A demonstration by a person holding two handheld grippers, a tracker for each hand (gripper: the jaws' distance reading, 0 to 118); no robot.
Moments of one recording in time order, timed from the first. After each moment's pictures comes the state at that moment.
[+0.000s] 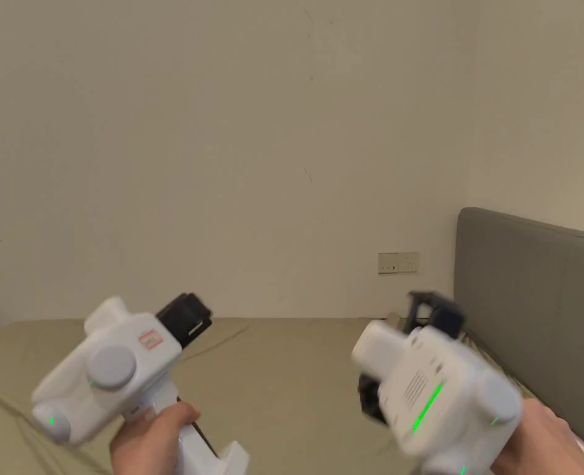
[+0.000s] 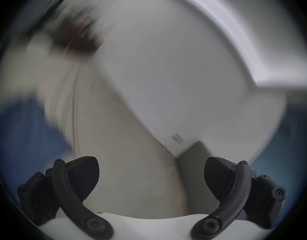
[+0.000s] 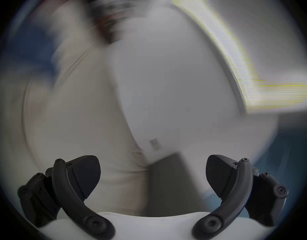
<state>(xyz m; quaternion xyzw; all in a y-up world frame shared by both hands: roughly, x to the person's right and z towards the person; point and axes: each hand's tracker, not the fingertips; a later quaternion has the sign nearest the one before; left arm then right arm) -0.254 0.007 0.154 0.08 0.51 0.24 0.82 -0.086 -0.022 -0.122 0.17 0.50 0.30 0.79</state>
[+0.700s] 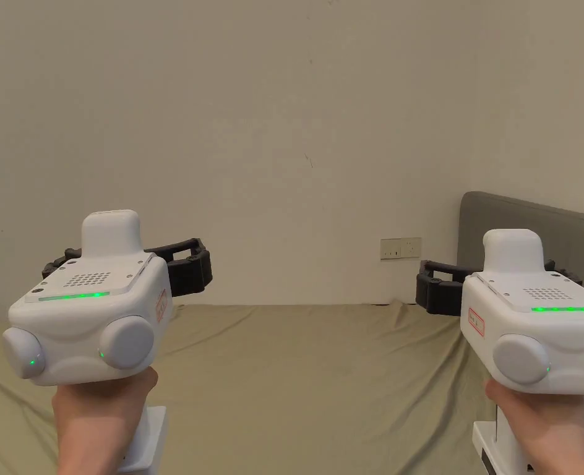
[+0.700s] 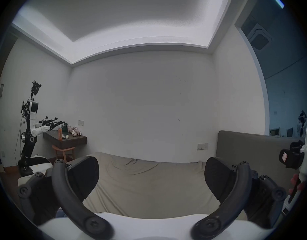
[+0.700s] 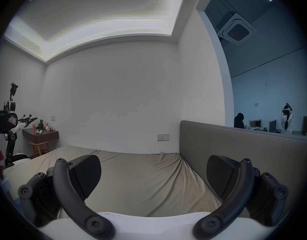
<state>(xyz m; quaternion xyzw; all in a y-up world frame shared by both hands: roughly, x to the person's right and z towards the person) -0.222 0.040 0.155 0.05 0.56 -0.02 0.83 -0.053 0.011 -0.171 0.03 0.48 -0.01 0.88</state>
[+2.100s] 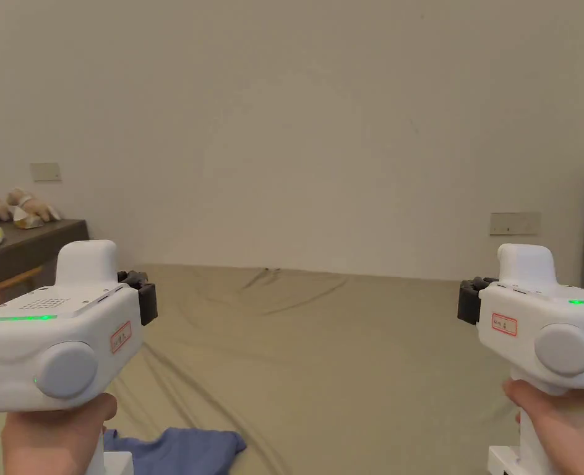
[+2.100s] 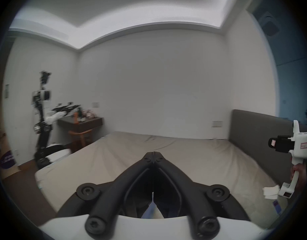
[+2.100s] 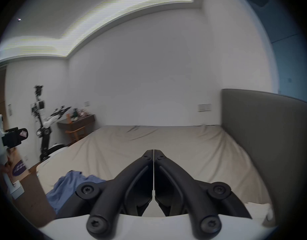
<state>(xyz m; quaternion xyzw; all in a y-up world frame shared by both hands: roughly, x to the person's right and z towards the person) -0.225 0.003 0.315 -0.05 0.63 0.03 0.77 -0.152 -0.029 -0.110 -0.11 0.64 0.02 0.76</state>
